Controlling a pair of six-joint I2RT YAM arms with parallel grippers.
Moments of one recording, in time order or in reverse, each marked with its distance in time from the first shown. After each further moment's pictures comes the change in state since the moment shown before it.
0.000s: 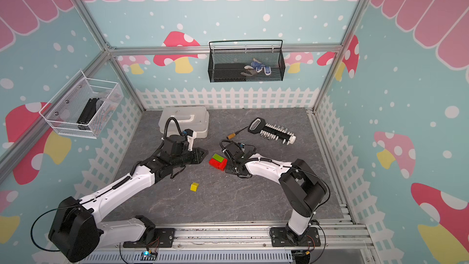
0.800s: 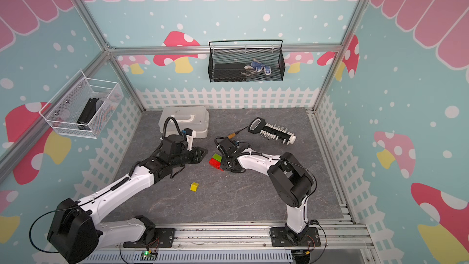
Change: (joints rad) left arm 0.000 -0.013 0.000 0.008 -0.007 0.008; right arm 0.004 0.128 0.153 -0.043 -0.016 0.046
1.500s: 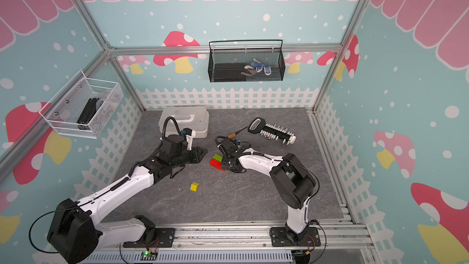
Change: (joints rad) left arm 0.000 -0.004 0.000 0.001 -0.011 0.000; right arm -0.005 -0.014 -0.006 -0.015 0.009 0.002
